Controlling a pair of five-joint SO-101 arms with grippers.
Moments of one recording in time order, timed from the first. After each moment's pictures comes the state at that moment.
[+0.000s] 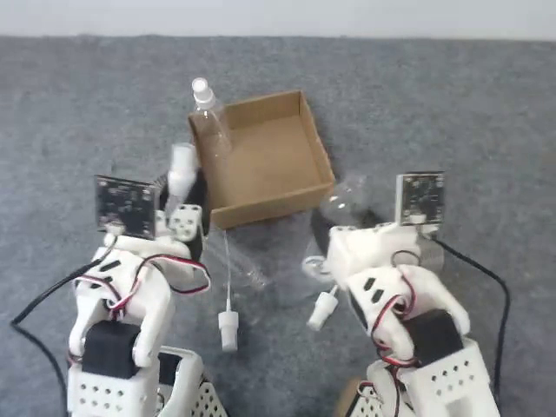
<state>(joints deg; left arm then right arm) 3.4 -79.5 58.3 55.2 5.0 -26.0 -75.2 61.5 54.2 -21.1</state>
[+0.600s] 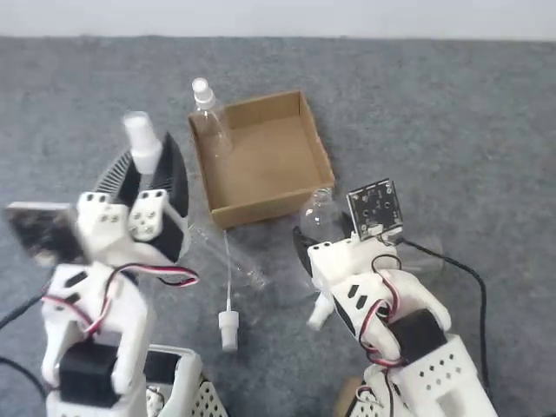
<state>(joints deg) 1.1 -79.8 47.0 49.8 16.3 -31.7 -75.3 68.3 48.9 -9.0</state>
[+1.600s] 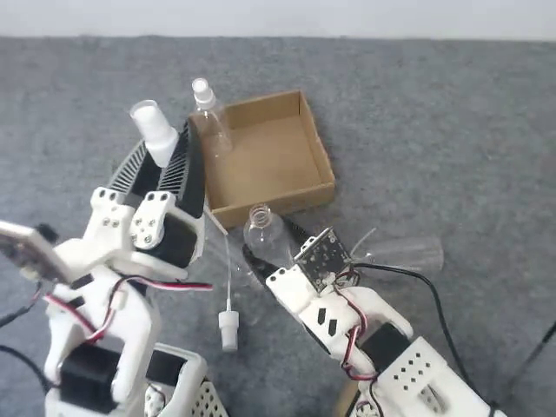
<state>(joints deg) 9.4 -80.4 46.2 41.6 26.2 -45.8 -75.3 88.7 12.9 2.1</state>
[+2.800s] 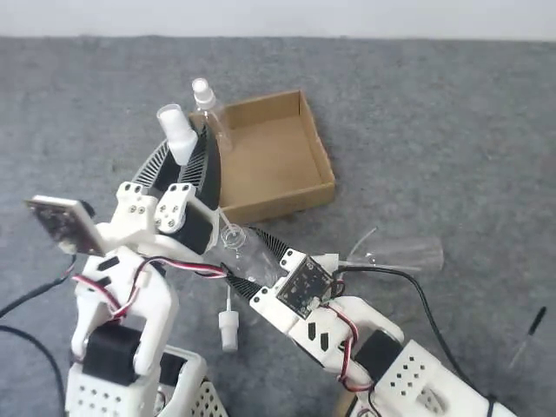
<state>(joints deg) 9.4 -79.9 56.8 35.3 26.3 -53.3 -75.3 89.8 7.7 7.8</state>
